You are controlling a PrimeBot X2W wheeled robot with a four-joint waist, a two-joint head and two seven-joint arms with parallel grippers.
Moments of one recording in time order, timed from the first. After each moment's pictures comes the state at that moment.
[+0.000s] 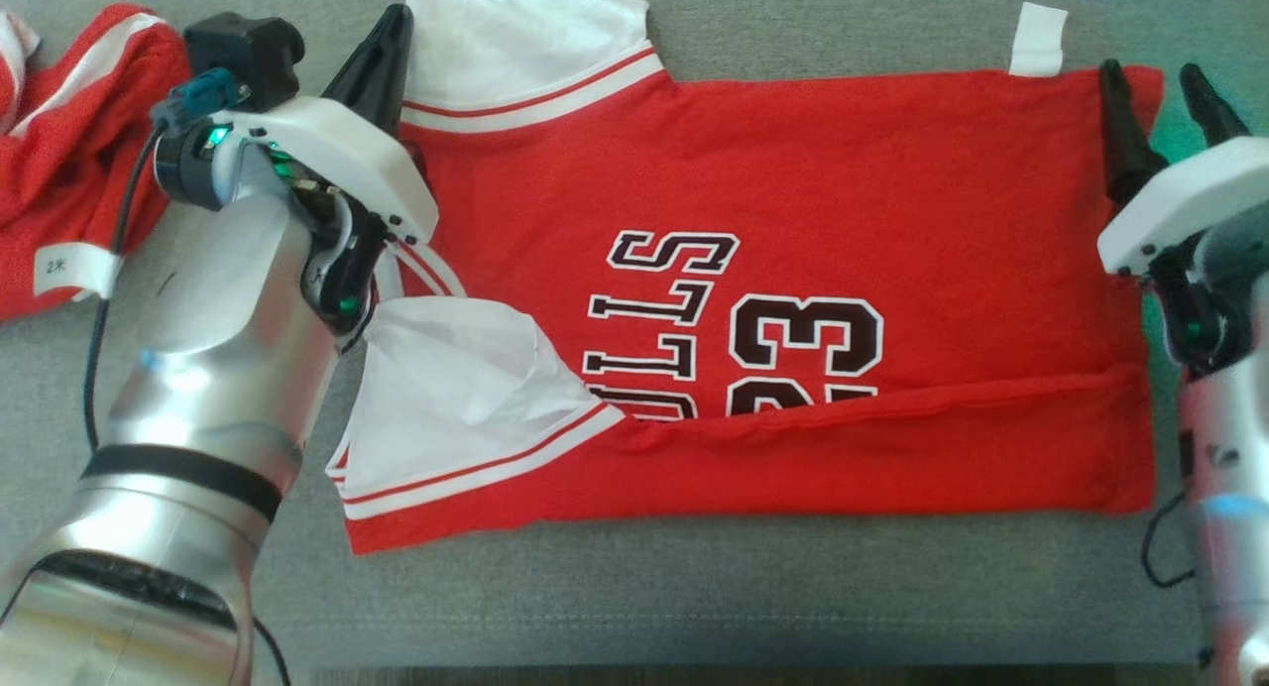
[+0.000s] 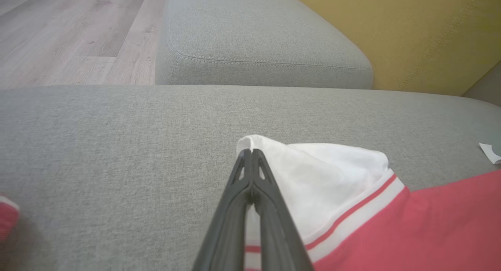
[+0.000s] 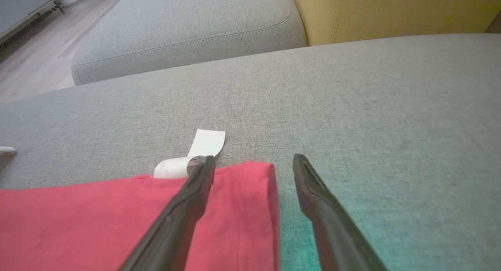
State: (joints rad) left arm -0.95 0.15 -0.57 0.94 -0.60 -0.12 -0.25; right arm -0.61 -0.20 -0.09 0.46 0.26 0.13 0.23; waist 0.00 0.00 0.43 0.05
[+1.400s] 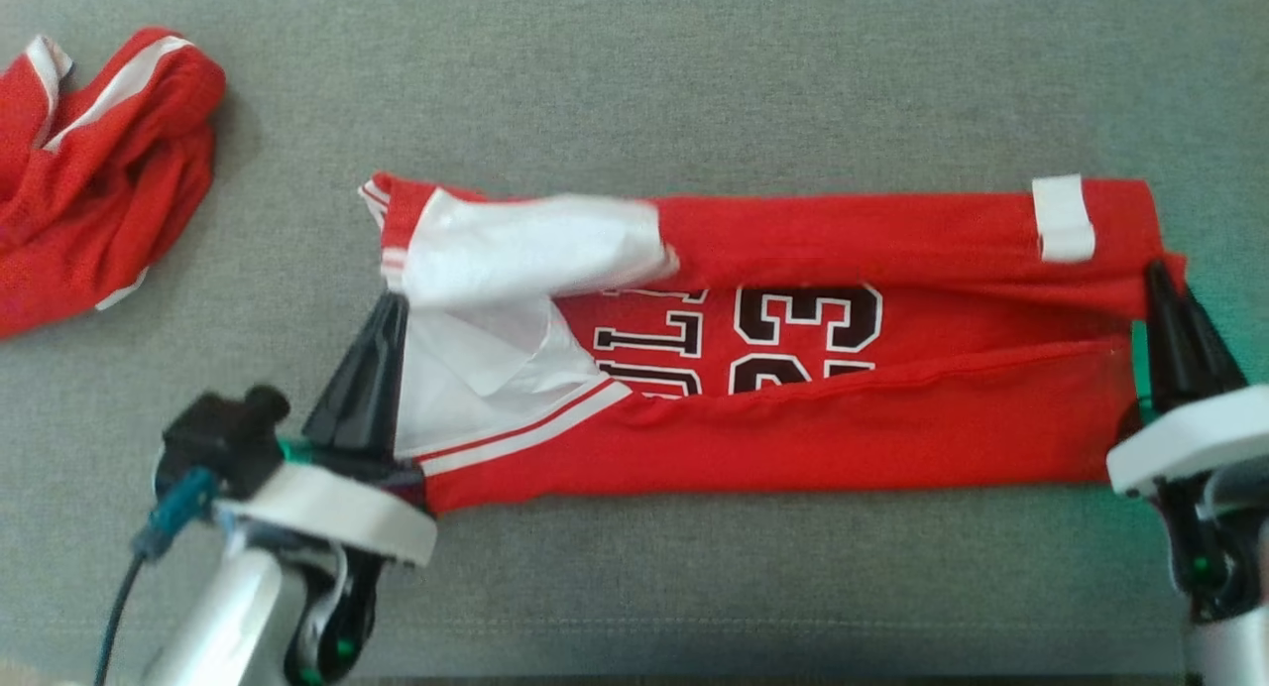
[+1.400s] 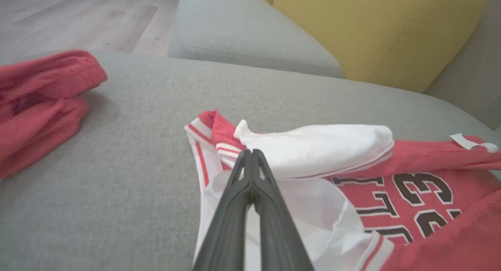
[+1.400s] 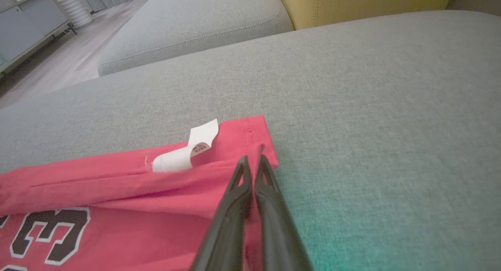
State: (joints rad) left arm -0.18 0.31 -0.42 0.06 -0.49 0.06 -0.25; right arm -0.14 -0.15 -0.14 0.06 0.33 0.13 0.16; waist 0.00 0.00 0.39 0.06
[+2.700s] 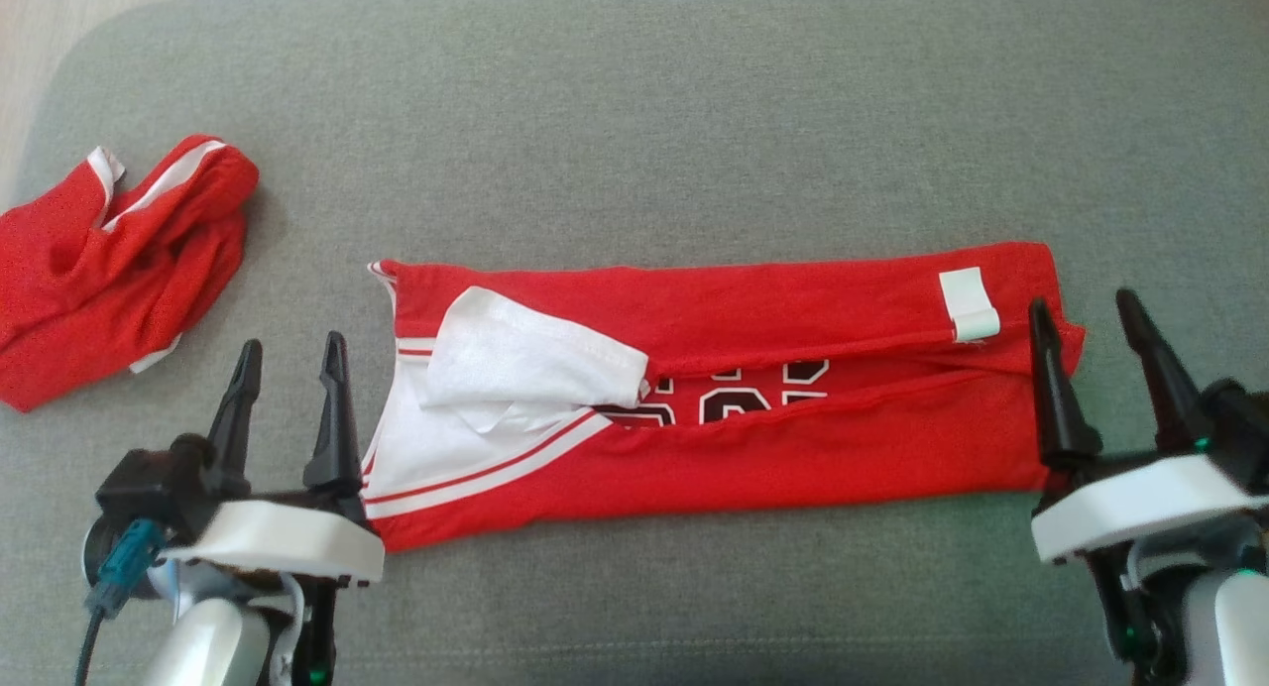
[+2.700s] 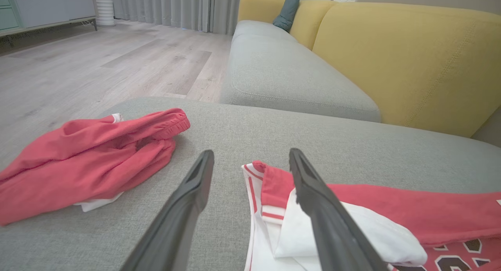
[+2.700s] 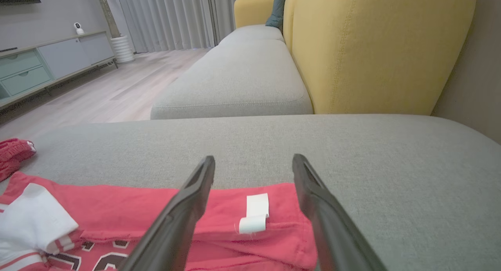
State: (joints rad) left arm -0.04 0.30 -0.32 0.01 -0.48 0.23 -0.25; right arm 0.01 -0.07 -0.05 -0.14 0.16 0.13 0.11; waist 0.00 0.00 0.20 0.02
